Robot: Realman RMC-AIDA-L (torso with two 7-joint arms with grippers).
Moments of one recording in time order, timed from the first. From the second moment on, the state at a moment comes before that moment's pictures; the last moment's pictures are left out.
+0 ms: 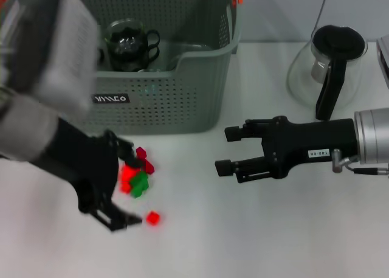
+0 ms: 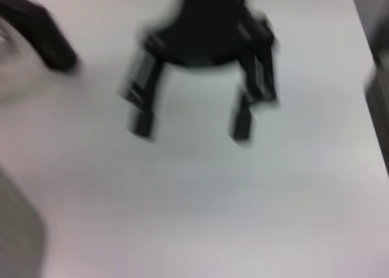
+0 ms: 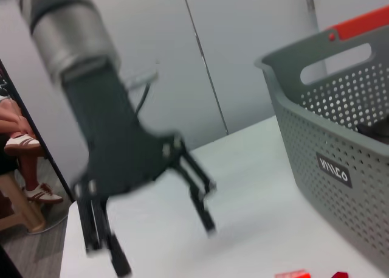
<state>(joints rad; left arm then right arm) -0.50 -2.14 1.15 1.70 2.42 1.99 -1.85 0.56 2.07 -1.16 -0.80 -1.77 -1.51 1.64</state>
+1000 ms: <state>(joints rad) -0.68 -2.16 1.52 1.22 2.64 1.65 -1.69 0.56 2.08 -1.15 -0.76 -1.78 -1.50 1.65</state>
